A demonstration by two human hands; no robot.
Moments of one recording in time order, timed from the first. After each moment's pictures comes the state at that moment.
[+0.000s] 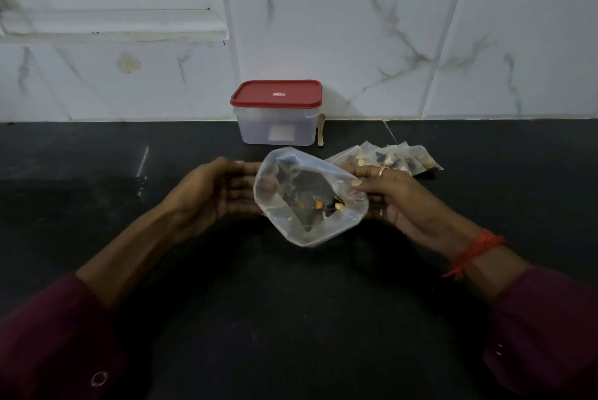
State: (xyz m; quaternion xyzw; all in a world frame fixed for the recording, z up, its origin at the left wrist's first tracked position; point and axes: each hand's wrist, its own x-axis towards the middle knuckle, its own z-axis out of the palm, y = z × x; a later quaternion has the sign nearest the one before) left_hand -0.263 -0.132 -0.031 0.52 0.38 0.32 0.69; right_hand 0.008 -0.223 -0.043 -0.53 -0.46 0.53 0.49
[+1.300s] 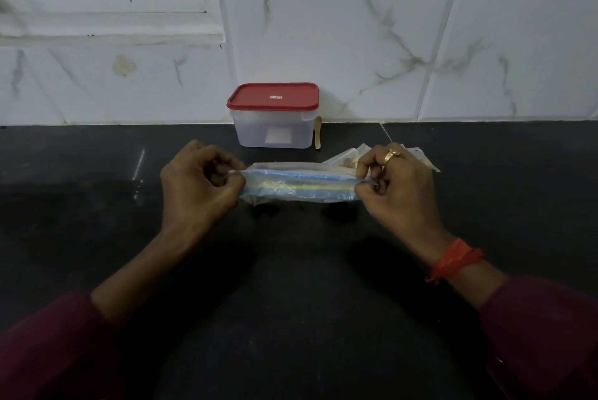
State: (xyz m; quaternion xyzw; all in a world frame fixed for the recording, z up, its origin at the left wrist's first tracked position) left_hand -0.263 -0.137 -0.043 0.75 0.44 0.48 0.14; right_hand 0.002 -0.219 -0.050 -0.61 -0.64 -0.08 0.46
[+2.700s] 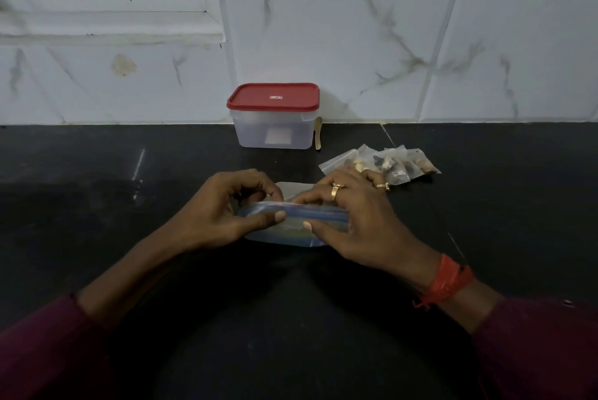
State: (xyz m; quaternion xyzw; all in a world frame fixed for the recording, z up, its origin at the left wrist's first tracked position) left_hand -0.261 -0.136 -0.041 0.88 0.24 0.29 0.28; right_hand -0.033 -0.223 -0.059 -0.53 -0.77 0.00 0.35
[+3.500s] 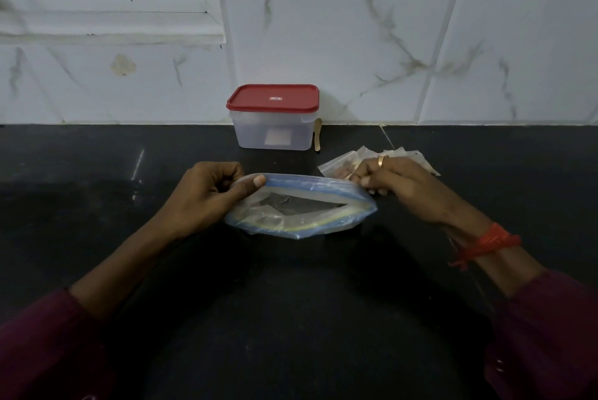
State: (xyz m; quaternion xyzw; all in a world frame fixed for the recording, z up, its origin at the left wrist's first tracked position) left_hand -0.266 -0.126 -0.040 0.82 0.35 0.35 0.28; right_hand 0.033 -0.208 -0.032 -0.54 -0.70 0.26 0.38
